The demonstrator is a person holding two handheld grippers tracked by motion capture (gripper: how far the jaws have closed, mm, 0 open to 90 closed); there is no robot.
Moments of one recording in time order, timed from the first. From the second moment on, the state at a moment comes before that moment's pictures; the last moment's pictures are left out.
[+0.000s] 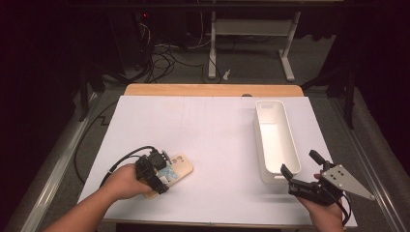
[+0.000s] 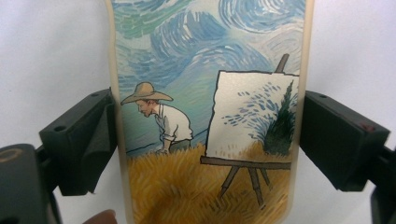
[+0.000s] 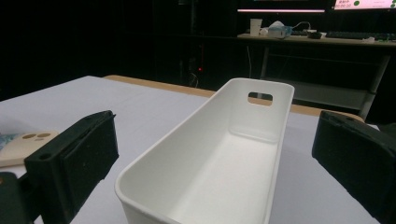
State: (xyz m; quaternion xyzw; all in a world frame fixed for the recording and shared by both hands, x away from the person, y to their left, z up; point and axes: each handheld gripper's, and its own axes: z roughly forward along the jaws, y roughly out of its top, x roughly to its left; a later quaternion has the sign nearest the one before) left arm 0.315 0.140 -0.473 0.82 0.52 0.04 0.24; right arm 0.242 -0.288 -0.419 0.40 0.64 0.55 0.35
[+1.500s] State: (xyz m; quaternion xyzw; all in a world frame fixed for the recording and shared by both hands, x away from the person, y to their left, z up) left arm 0.296 0.144 -0.442 0.72 0.45 -0.02 0.53; right arm 0.242 -0.287 -0.419 0.40 0.64 0.55 0.35
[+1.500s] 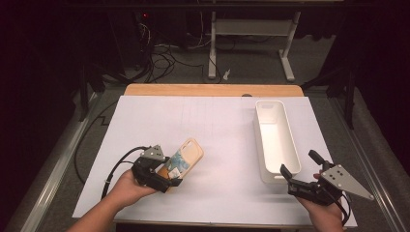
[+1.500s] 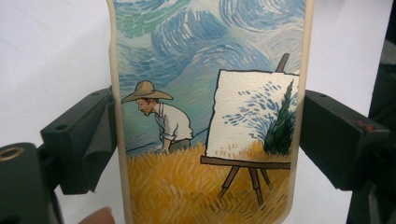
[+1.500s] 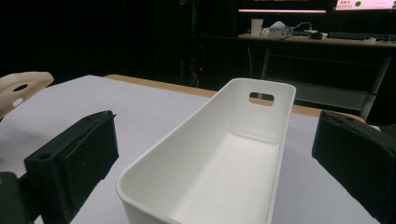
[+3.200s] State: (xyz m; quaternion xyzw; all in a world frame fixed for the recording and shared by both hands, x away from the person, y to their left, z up) left arm 0.284 0.157 -0.451 0.63 0.43 0.00 0.65; right arm 0.246 -0.279 -0.421 0.39 0.66 0.55 0.34
